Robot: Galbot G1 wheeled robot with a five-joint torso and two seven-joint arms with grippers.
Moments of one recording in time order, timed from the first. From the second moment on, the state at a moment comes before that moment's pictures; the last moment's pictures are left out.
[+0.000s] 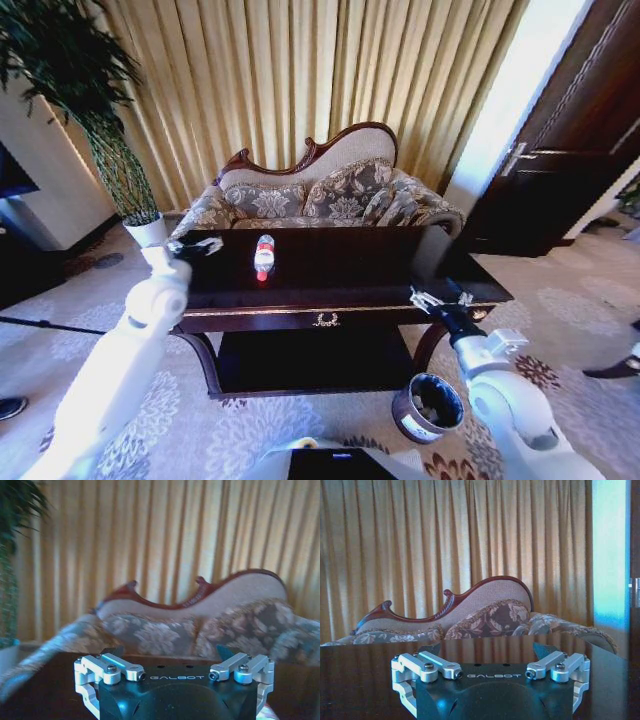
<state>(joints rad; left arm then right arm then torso) 0.81 -0.97 -0.31 -1.88 -0.81 0.47 -0.39 -1.61 1.12 0.77 2.25 0.56 -0.18 0.14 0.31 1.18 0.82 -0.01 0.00</state>
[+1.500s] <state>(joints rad) 0.74 -1.15 -0.08 -1.84 -0.95 0.65 -0.72 -1.49 1.08 0.78 2.16 0.59 -0.18 0.17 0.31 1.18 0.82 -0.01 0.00</state>
